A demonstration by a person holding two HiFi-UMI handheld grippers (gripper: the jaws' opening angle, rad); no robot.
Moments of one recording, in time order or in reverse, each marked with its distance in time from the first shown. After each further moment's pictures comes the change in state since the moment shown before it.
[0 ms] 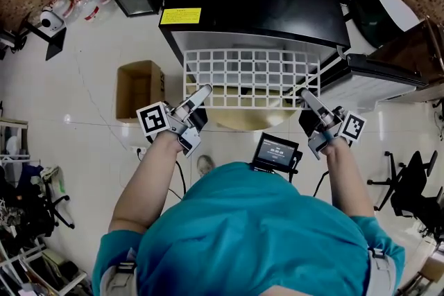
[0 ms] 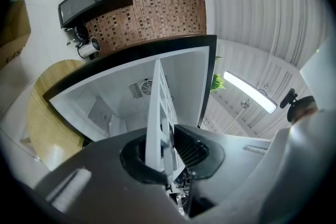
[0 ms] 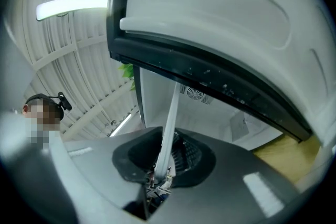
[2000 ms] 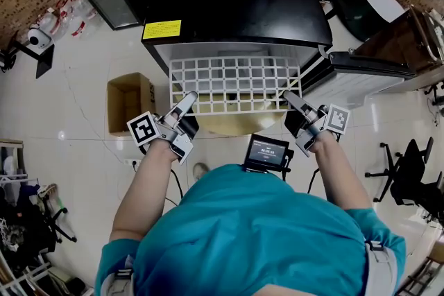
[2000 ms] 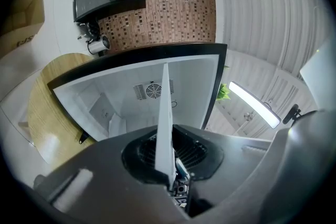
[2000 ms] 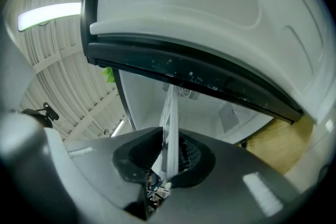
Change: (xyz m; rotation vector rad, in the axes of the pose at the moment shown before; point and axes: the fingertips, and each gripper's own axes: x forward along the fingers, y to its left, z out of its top) left arm -0.030 0.046 -0.011 -0.194 -0.037 0.306; right arm -0.025 -0.053 -0.012 0.113 0.023 -0.208
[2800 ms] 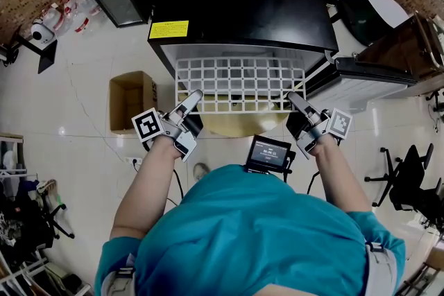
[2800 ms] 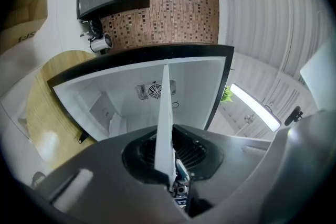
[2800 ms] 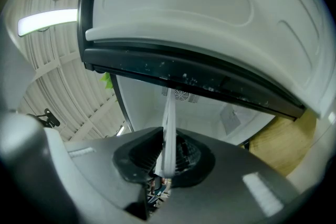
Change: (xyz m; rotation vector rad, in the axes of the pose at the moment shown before) left arm 0.003 0.005 -0.008 -0.125 -0.002 0.000; right arm -0.002 -0.001 0.000 0.049 -0.063 0.017
